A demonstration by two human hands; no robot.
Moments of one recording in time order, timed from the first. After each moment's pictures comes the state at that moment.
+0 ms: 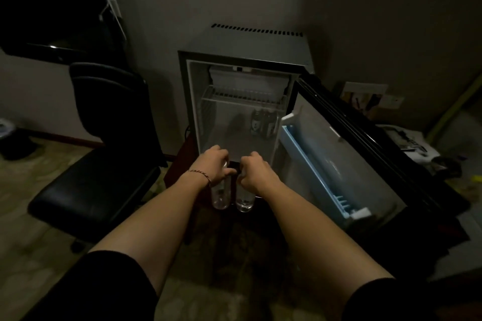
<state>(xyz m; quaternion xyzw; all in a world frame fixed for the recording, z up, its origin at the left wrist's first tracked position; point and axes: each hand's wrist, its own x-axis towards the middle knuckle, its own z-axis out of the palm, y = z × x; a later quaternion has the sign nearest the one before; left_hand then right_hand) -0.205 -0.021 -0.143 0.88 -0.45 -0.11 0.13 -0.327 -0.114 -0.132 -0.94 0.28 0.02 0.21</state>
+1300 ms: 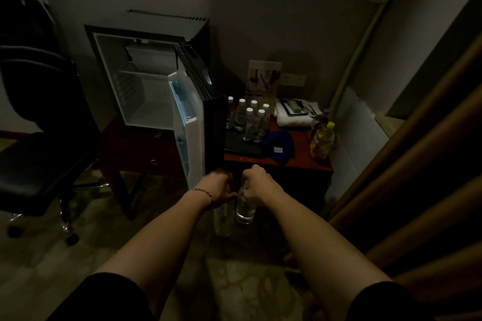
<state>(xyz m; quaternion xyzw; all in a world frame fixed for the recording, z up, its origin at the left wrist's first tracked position) -0.625 -0.078 -0.175 0.82 -0.52 -0.19 0.13 -0.750 -0.172 -0.145 -0.92 0.34 0.04 0.21</state>
